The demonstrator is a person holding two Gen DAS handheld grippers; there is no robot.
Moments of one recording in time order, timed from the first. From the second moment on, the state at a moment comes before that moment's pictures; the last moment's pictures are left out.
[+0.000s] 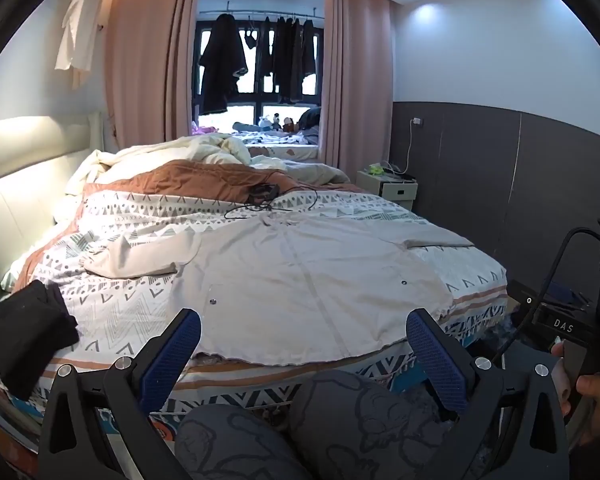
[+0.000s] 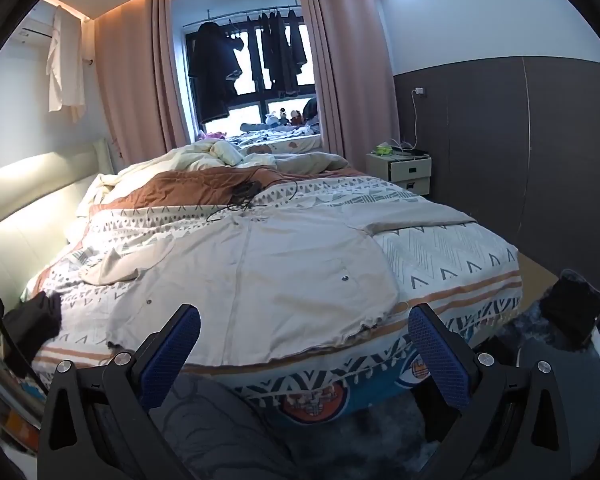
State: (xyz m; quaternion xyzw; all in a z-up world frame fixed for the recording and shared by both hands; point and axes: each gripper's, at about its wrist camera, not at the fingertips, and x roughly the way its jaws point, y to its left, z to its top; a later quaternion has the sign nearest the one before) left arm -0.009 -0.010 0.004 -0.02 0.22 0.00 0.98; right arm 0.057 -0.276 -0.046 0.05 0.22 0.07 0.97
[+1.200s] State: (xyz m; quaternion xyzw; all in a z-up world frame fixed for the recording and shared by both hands) left arm -0.021 -0.007 0.002 -0.03 0.21 0.00 0.98; right arm 0.054 -0.280 -0.049 0.07 0.21 0.07 0.97
